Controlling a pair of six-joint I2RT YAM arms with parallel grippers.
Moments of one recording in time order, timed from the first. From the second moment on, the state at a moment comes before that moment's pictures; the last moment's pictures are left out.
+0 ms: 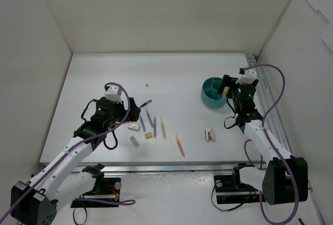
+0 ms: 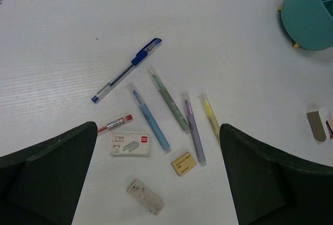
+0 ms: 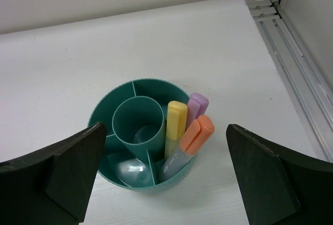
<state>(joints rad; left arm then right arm) -0.44 0.91 0.67 -0.20 -0.03 -0.36 0.08 1.15 0.62 0.32 0.16 0.15</state>
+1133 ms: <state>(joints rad) -0.22 0.88 0.62 -0.47 0.04 -0.54 0.76 1.53 0.94 -0.22 0.15 0.24</state>
